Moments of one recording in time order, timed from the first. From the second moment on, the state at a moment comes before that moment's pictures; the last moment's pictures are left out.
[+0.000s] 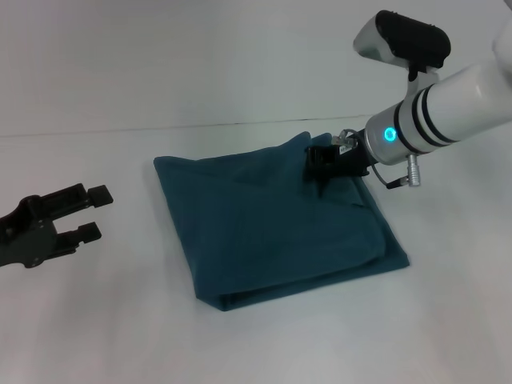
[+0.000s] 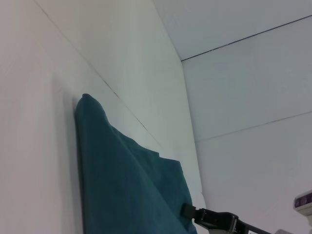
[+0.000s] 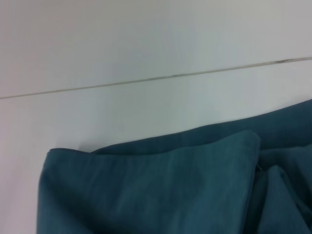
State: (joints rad) left arm -0.48 -2.07 0.45 0.80 2.06 1.61 -2.51; right arm 1.06 2.05 -0.87 -0.43 -2.60 -0.90 2.82
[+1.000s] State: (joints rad) left arm -0.47 -2.07 0.45 0.80 2.06 1.60 -2.51; right arm 1.04 2.03 -0.86 -0.47 -2.56 -0.95 2.82
